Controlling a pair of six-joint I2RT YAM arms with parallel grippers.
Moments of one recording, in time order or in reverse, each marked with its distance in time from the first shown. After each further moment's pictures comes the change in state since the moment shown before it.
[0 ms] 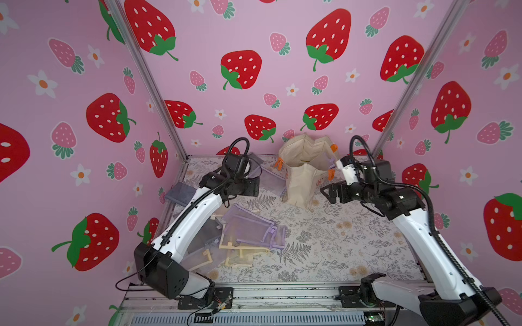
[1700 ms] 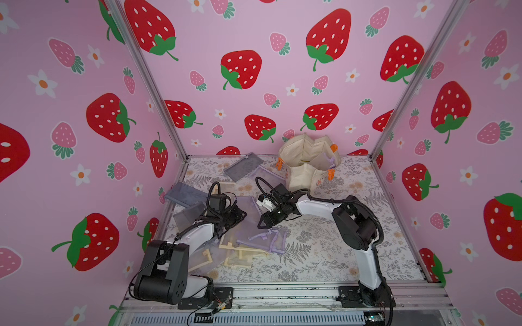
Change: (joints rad) left arm 0.252 -0.010 -0.739 0.841 0.434 -0.445; right arm 0.377 0.890 0.071 0.461 -0.357 0.148
